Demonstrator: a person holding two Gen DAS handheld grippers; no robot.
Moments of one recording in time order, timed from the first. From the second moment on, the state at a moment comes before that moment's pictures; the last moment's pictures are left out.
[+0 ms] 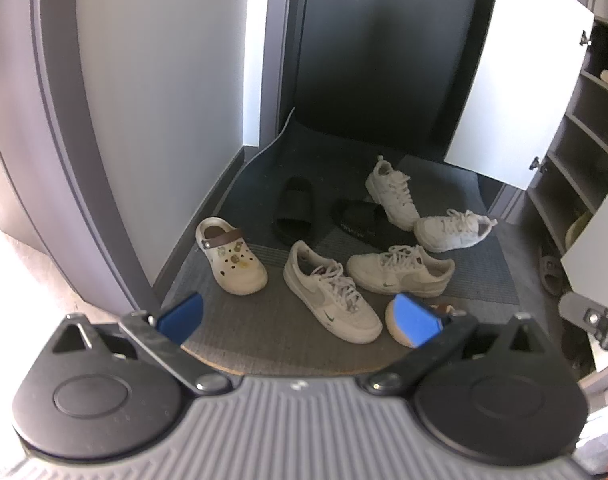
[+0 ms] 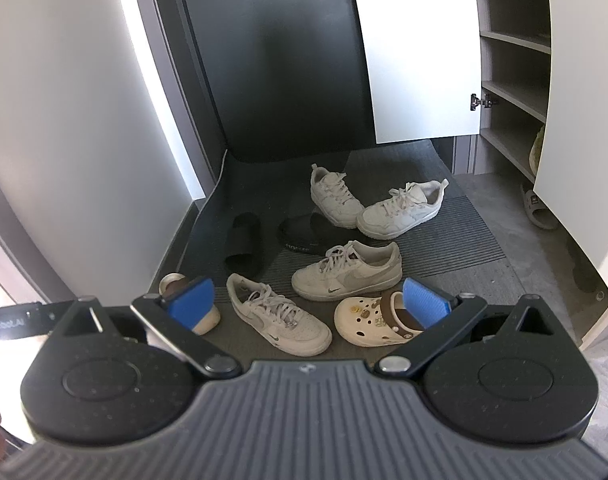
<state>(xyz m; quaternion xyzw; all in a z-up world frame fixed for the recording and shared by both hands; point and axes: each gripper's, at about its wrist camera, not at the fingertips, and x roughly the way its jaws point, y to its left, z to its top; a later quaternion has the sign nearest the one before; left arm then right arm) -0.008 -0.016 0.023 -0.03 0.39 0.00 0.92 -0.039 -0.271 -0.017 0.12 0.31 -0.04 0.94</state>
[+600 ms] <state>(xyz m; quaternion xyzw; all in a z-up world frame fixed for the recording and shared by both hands) -0.006 -0.022 0.023 -0.04 0.39 0.00 0.92 -0.047 -0.270 -0.020 0.13 0.31 -0.05 0.94</state>
